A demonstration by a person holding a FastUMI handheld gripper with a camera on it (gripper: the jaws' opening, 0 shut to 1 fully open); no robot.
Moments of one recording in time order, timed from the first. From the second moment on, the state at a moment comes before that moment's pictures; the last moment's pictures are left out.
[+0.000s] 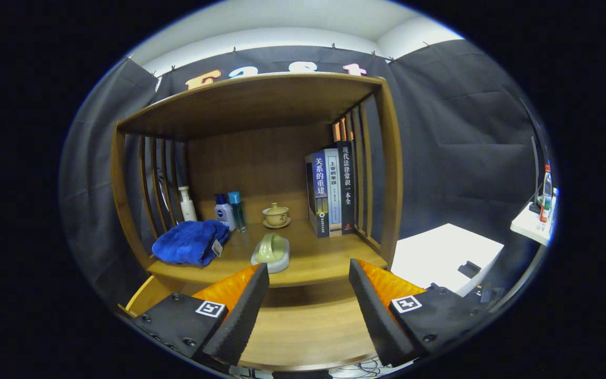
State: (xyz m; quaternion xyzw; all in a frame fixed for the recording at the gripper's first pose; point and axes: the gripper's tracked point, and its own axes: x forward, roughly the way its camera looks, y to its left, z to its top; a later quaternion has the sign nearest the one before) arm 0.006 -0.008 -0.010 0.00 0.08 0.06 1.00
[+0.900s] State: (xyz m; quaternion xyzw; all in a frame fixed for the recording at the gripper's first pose) arm -0.079 -0.048 -0.093 0.00 0.10 0.04 0.99
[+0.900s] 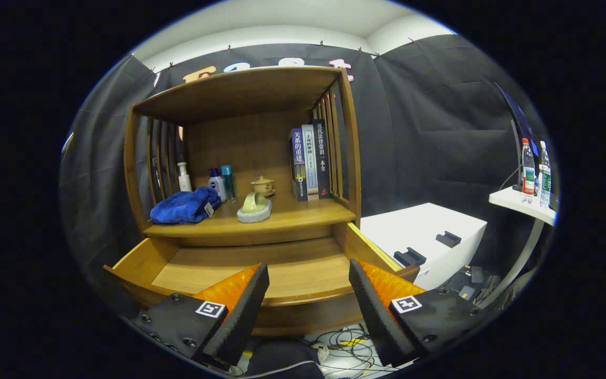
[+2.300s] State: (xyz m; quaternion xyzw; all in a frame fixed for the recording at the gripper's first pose) arm -0.056 -0.043 -0.116 -0.04 0.10 0.03 0.99
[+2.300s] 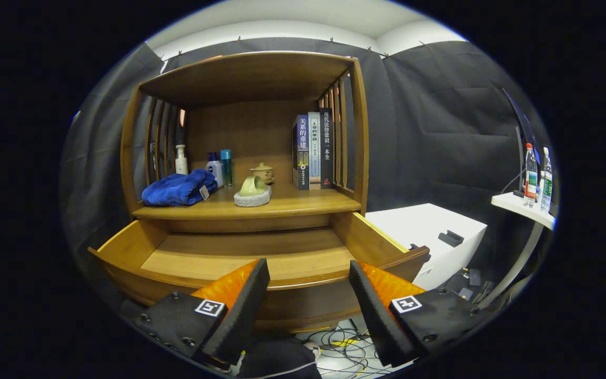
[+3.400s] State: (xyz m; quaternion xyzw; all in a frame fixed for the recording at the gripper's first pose) arm -0.080 -0.014 -0.155 -0.06 0.14 0.09 0.98
